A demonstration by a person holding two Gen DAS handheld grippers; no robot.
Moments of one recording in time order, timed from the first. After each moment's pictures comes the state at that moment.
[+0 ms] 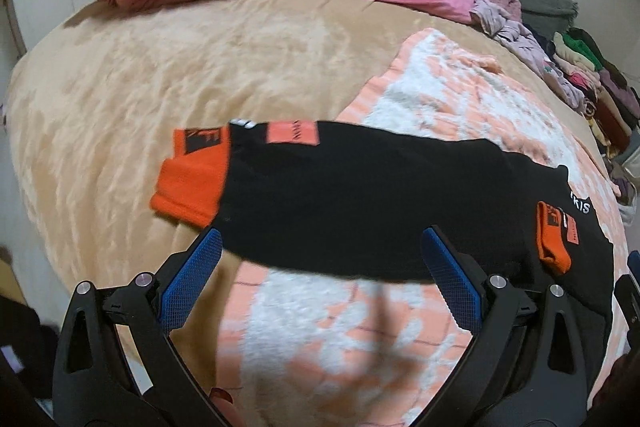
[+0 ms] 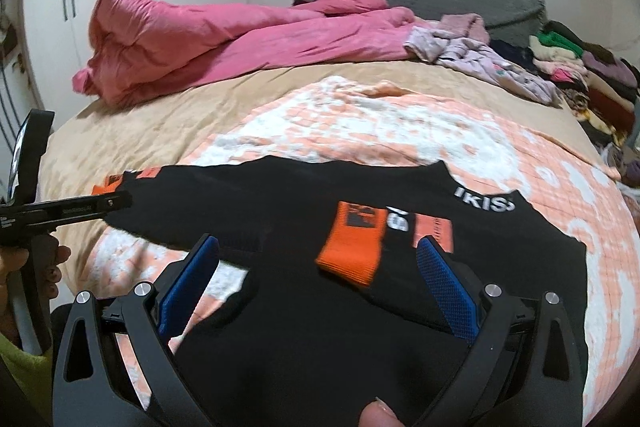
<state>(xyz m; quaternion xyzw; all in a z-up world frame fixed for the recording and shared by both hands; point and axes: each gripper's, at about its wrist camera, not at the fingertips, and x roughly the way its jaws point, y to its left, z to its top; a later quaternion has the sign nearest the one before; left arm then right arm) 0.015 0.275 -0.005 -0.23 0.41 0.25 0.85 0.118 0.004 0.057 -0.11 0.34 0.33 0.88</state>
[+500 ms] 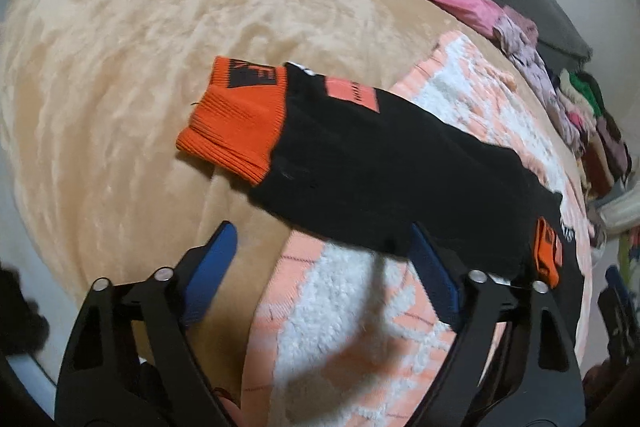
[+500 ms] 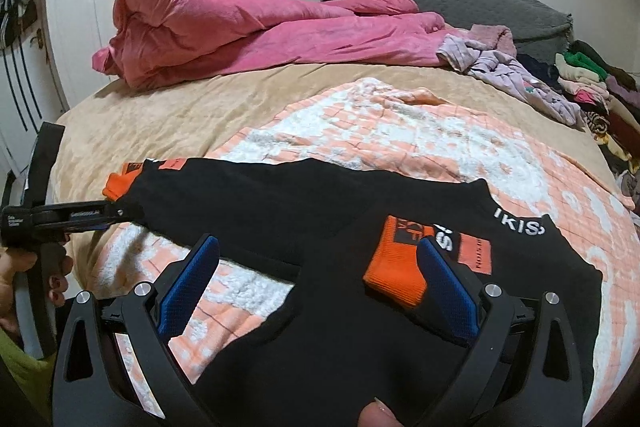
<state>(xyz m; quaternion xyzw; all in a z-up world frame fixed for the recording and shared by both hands) -0.016 0.313 -0.040 -0.34 0.41 0.24 0.81 0.110 0.045 0.053 -0.14 0.33 0.36 0.86</state>
